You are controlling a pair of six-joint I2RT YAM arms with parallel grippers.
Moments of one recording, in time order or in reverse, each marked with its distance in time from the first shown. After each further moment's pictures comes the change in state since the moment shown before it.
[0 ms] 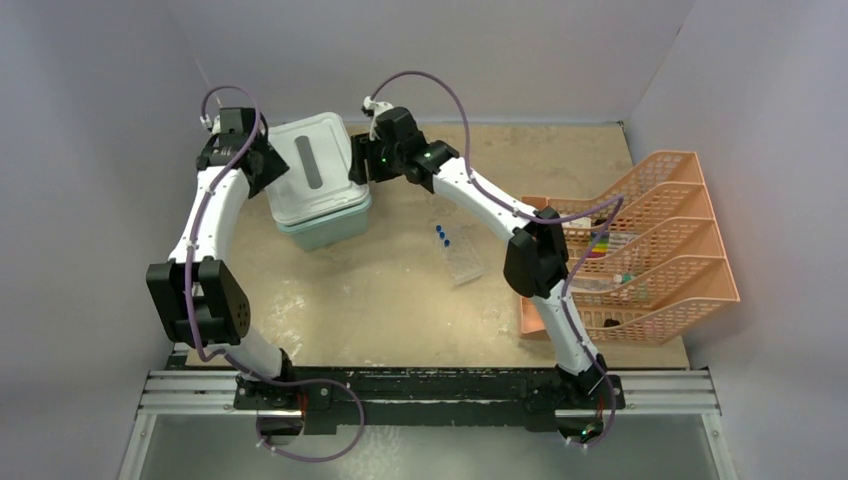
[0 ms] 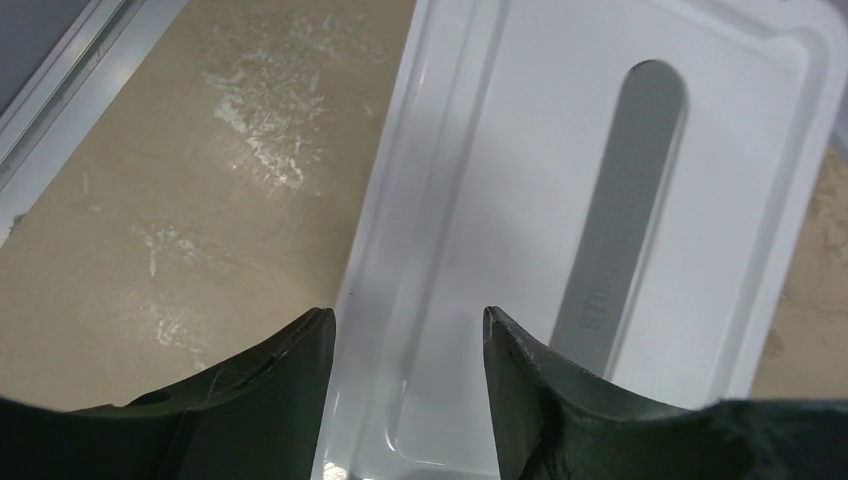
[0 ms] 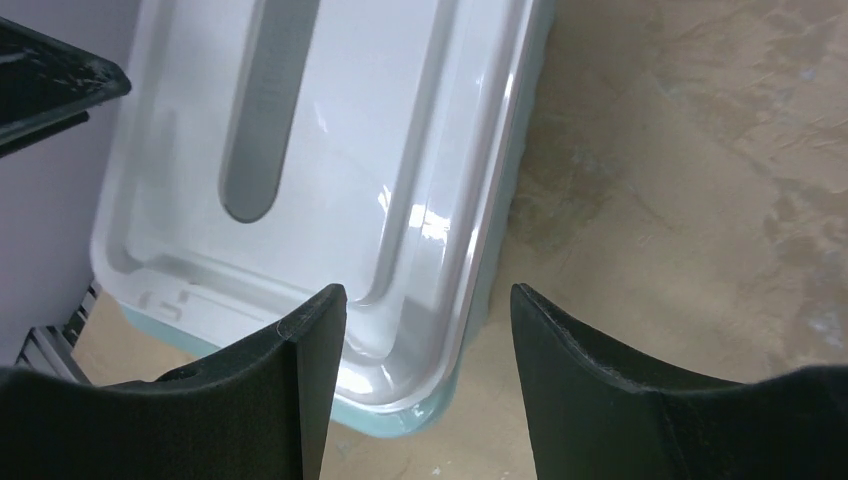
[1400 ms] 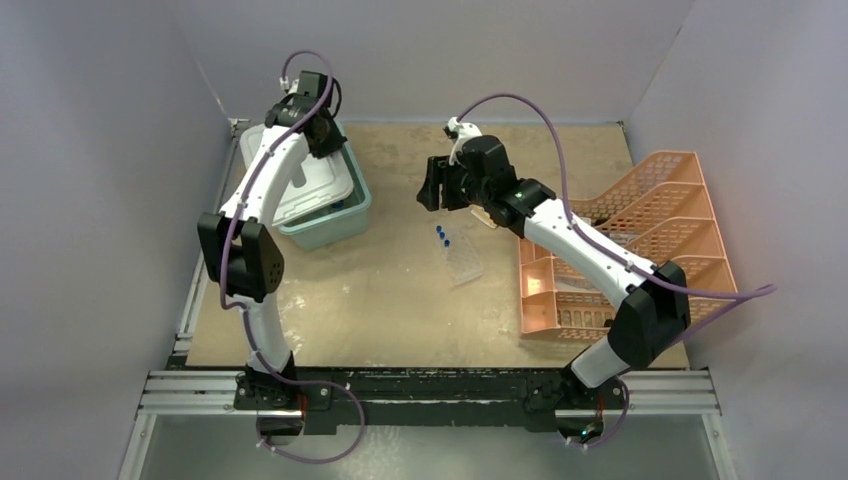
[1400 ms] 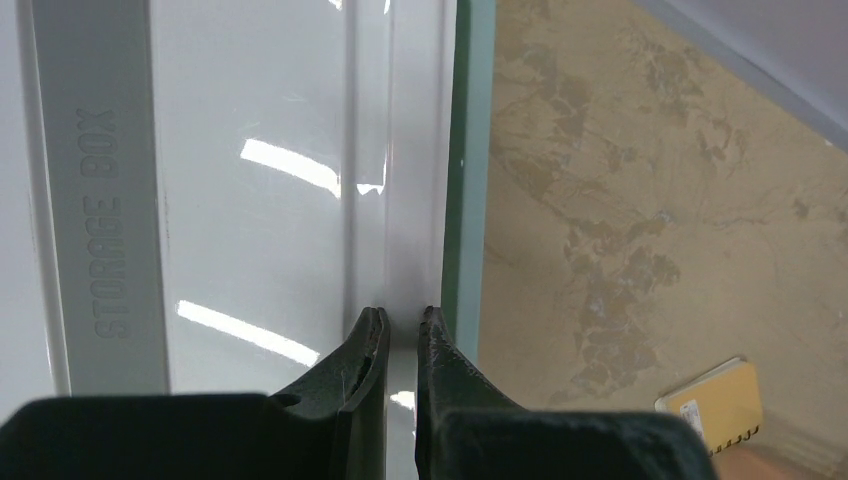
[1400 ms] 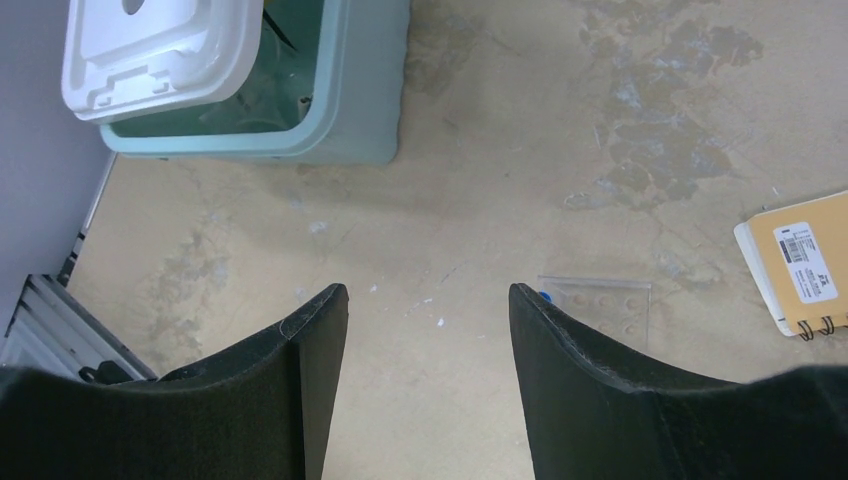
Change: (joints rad) left arm -0.284 0.332 0.459 -0.151 -0.063 -0.050; right arm -0.087 -0.722 -0.849 0.138 0.031 0.011
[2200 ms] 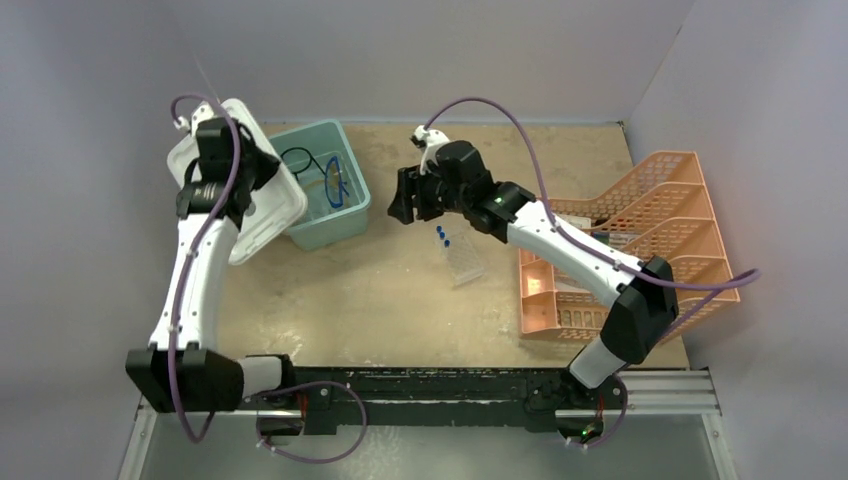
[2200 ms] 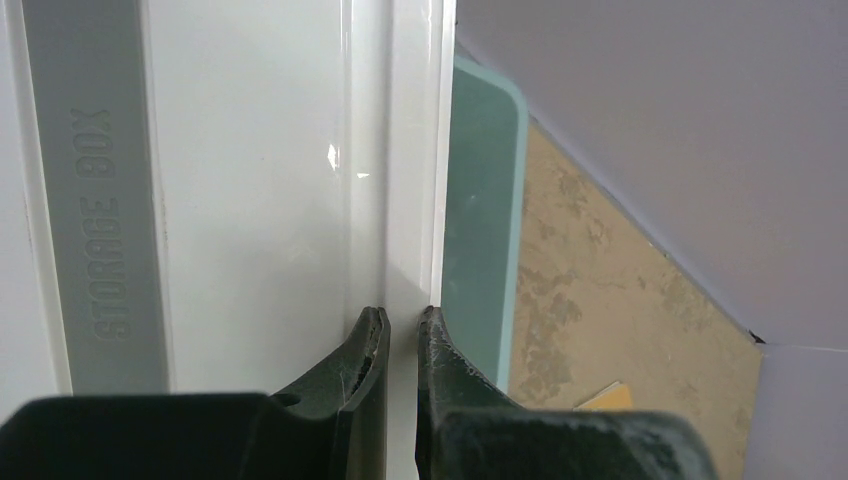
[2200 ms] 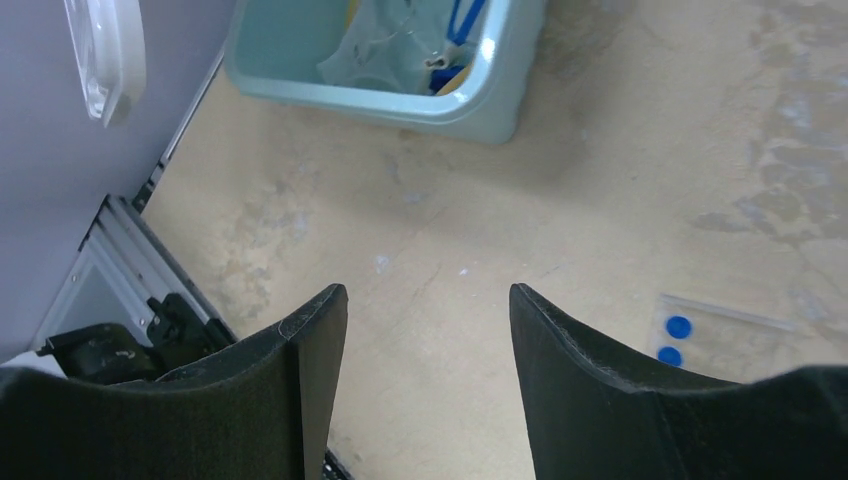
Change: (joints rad) left arm 0.248 -0.743 -0.676 0.285 0.136 -0.063; right arm 0.133 0.077 0.086 -0.006 -0.077 0.002
